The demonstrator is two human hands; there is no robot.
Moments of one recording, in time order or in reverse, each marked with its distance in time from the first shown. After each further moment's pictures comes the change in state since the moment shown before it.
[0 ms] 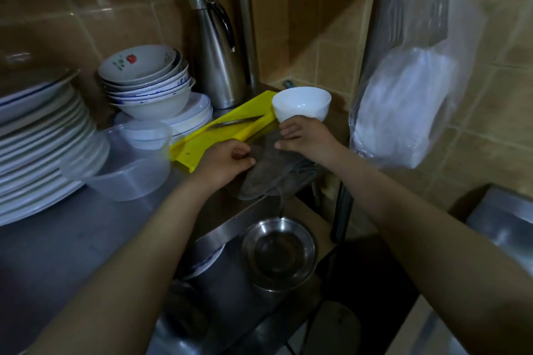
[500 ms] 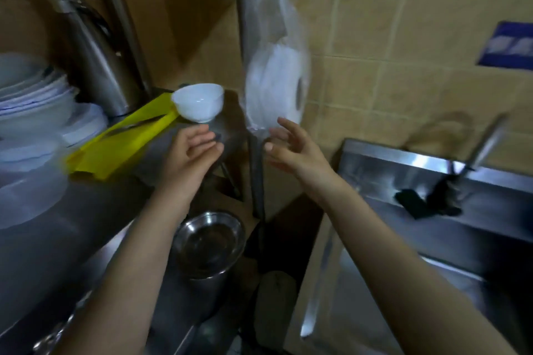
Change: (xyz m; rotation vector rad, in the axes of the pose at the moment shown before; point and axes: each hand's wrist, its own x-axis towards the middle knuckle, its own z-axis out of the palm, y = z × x) left_hand -0.107 0.088 0.029 -0.819 -0.094 0.147; right_hand -0.201 -0.018 -0.031 0.499 0.461 0.113
